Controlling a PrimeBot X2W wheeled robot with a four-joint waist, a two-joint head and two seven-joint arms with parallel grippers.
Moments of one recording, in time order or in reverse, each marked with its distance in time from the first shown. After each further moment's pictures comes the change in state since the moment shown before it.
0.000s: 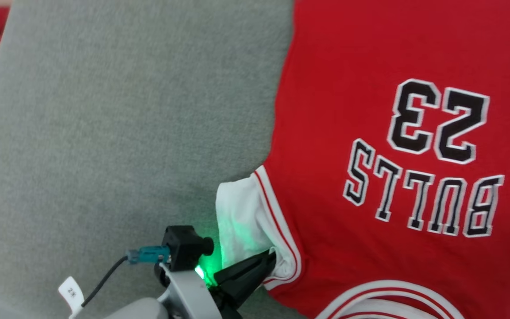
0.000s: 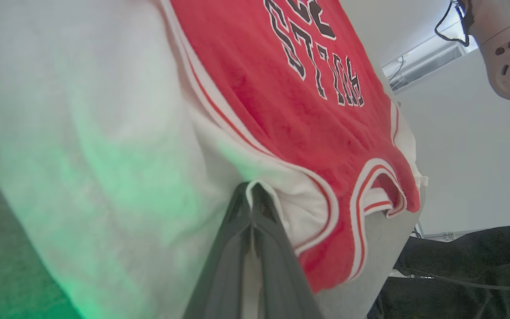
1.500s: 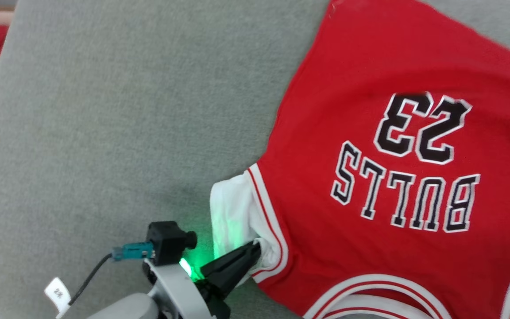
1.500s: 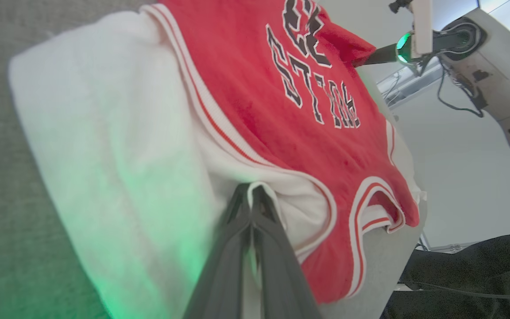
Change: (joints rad) left arm -0.032 0.016 -0.026 0.064 -0.044 -0.023 -0.088; right arm 0.342 -0.201 0.235 -0.184 0.369 0.000 -0.007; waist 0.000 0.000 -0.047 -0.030
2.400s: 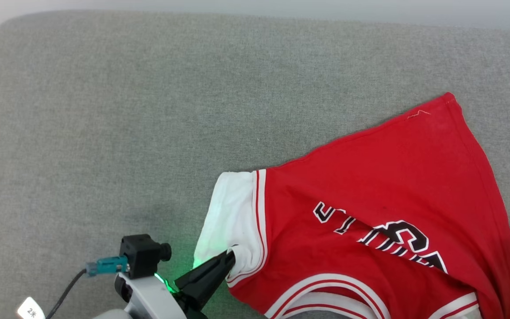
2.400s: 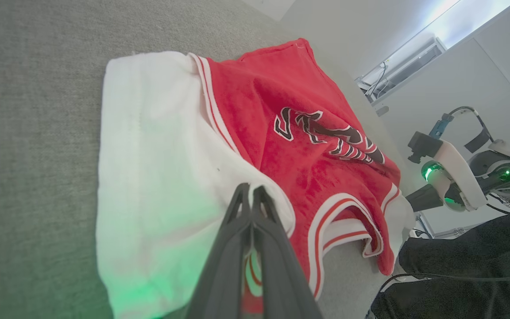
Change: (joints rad) left arm 0.074 0.097 0.026 -0.068 -0.030 0.053 -0.012; right arm 0.845 -0.010 -0.075 -0.468 0.065 -0.001 0.050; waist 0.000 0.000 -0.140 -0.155
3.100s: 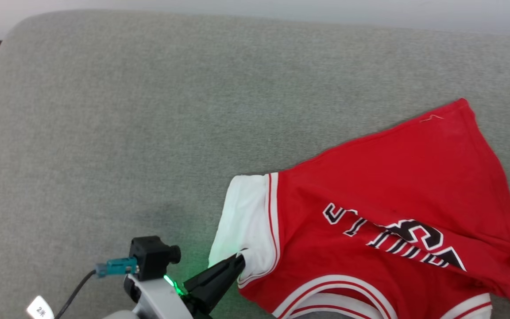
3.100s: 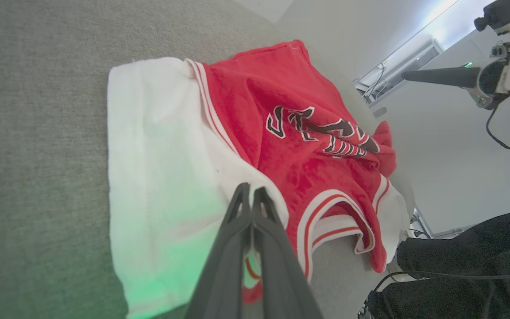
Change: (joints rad) left arm -0.001 -0.017 -0.015 -0.010 0.010 -0.002 0.005; right arm -0.177 0.037 -0.427 -0.178 -0.005 0.001 -0.040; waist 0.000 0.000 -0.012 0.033
